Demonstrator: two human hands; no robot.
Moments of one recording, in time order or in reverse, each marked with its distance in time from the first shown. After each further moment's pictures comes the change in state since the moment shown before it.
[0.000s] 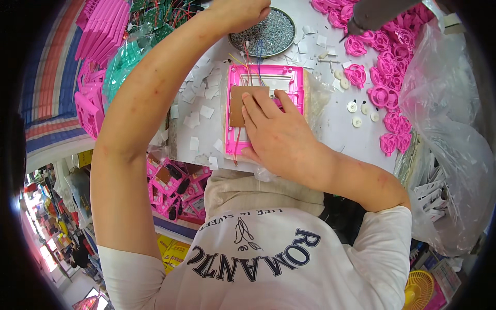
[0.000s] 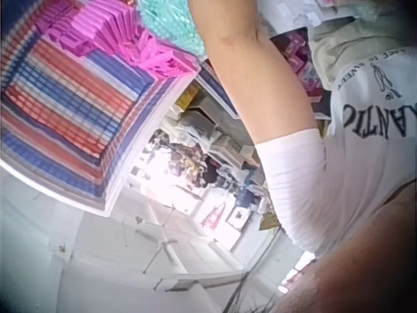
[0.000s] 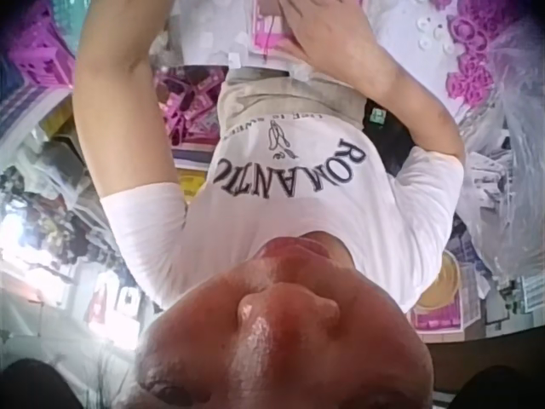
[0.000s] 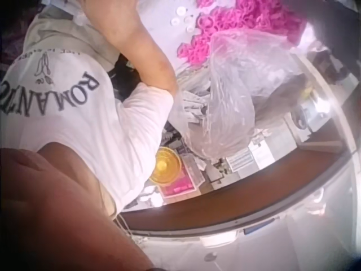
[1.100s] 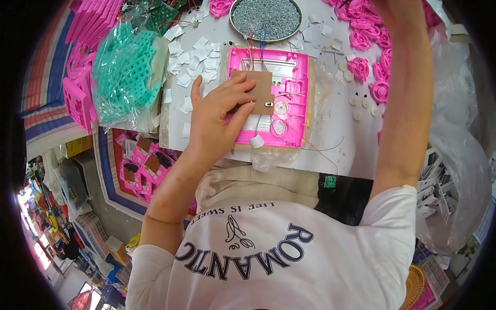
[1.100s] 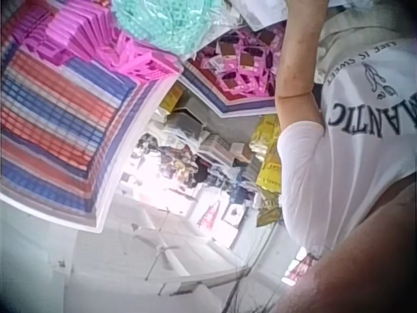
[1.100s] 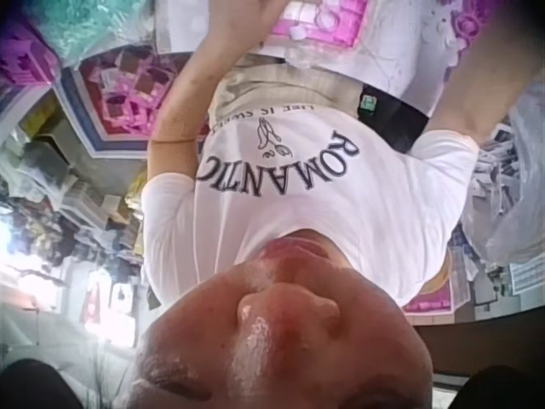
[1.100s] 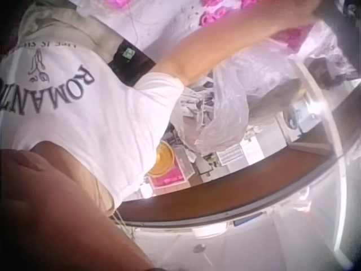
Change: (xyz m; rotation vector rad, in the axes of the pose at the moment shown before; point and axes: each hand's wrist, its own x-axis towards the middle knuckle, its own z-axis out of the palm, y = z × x) left_hand -0.202 0.152 -0.020 -0.890 0.379 -0.463; right_hand 0.026 0.189 -0.080 1.475 0.822 -0.037
